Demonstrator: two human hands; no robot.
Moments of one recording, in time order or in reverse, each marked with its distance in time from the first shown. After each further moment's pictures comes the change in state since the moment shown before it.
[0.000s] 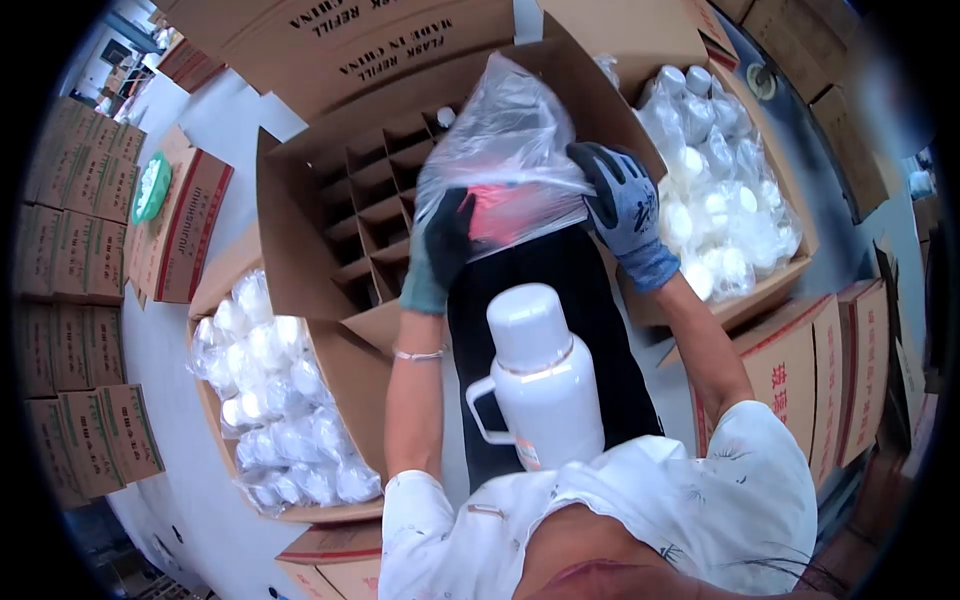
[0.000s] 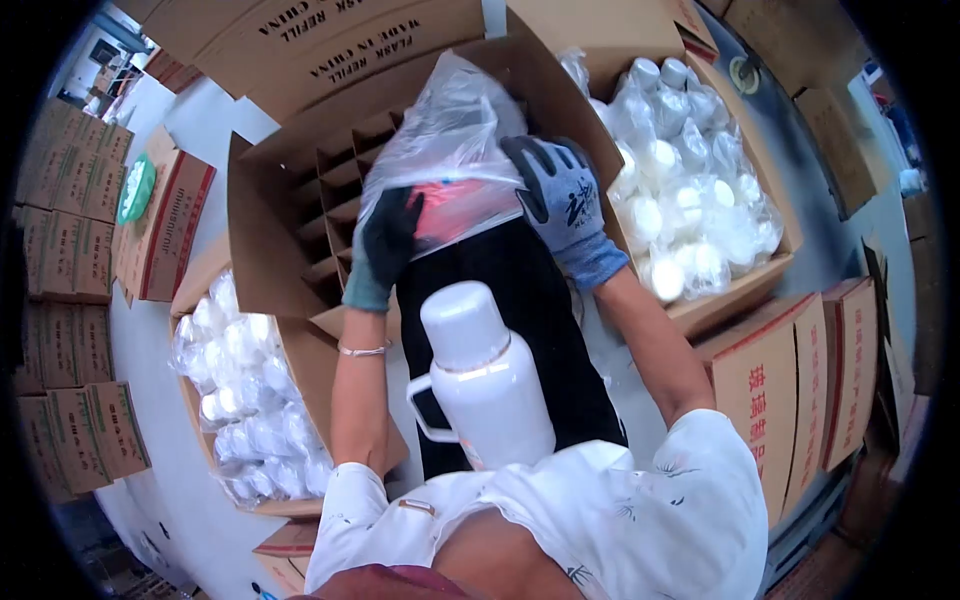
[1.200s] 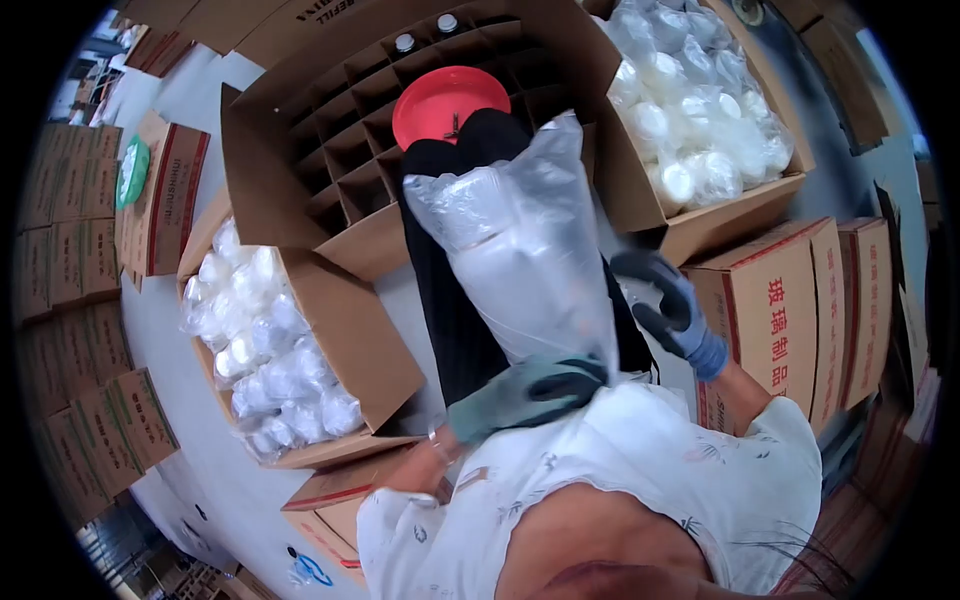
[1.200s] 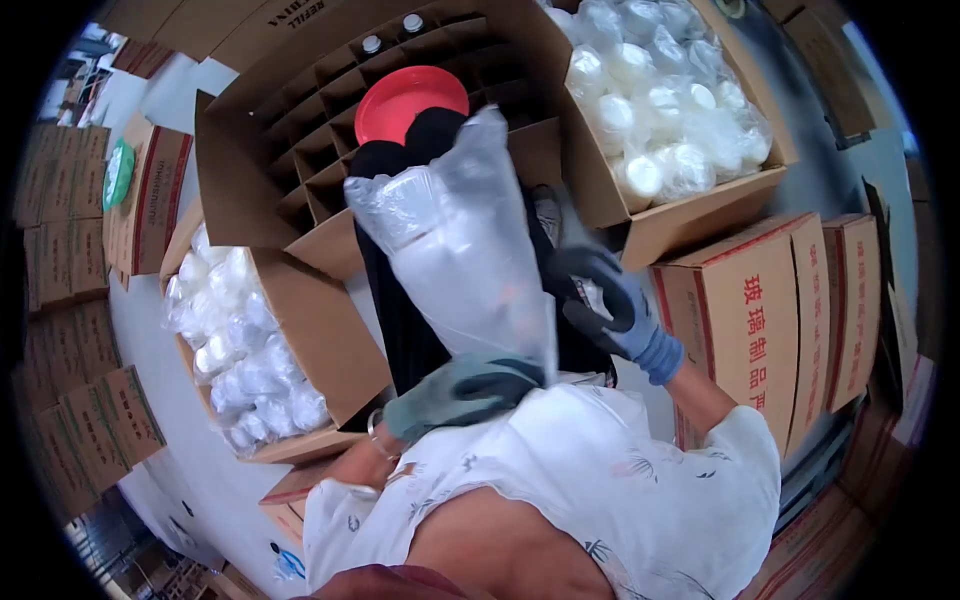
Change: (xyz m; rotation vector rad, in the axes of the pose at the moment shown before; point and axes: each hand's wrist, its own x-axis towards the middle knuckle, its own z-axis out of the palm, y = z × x) left_hand -0.260 -0.032 0.167 0.558 -0.686 -0.151; right_hand -0.208 -0.078 -0.154 0.800 -0.501 0.506
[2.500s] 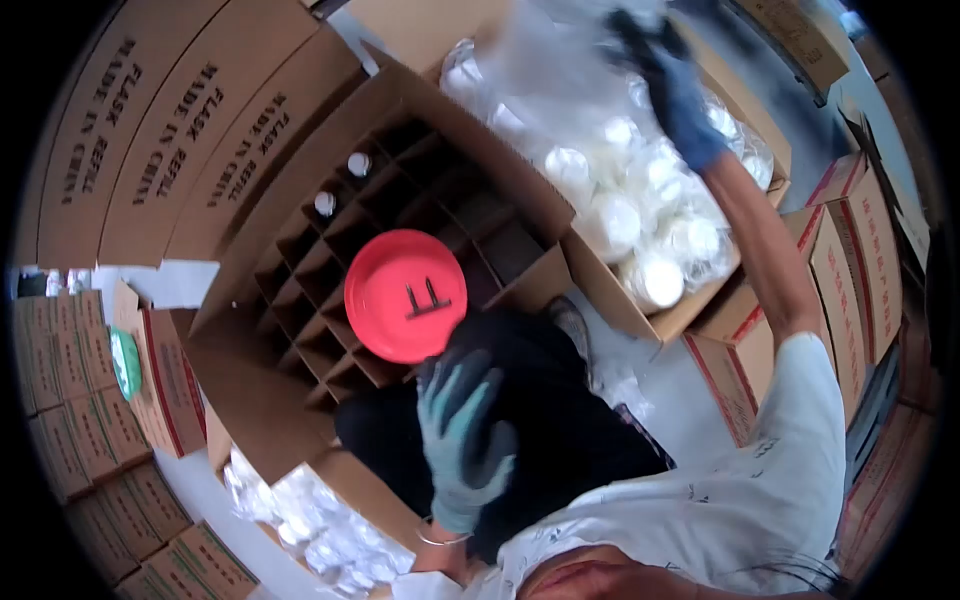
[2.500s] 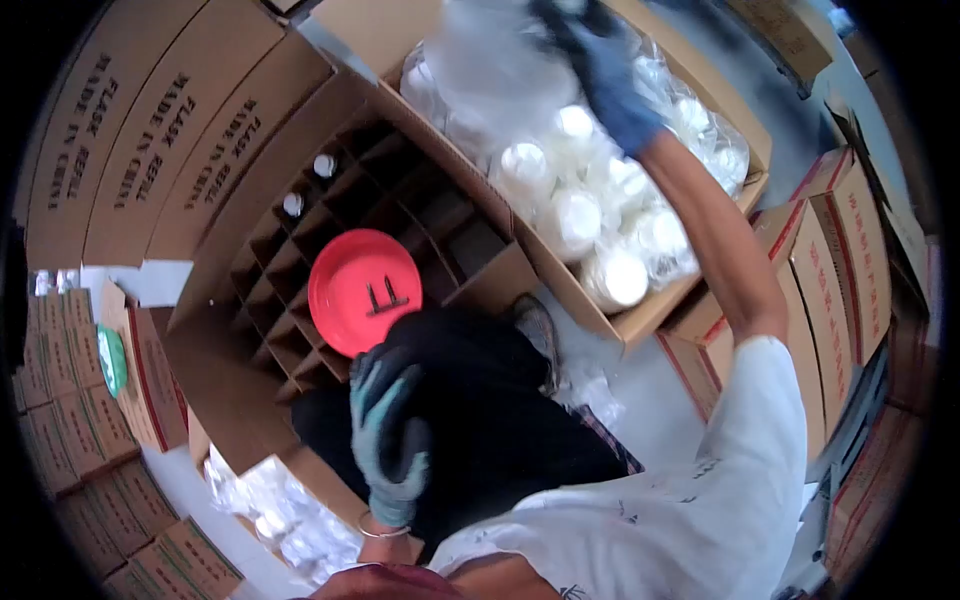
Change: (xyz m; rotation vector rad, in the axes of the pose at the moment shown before) left_hand 0.178 0.029 -0.162 0.785 0.399 -0.047; right_hand 0.297 0.137 -0.270 0.564 0.826 -0.254
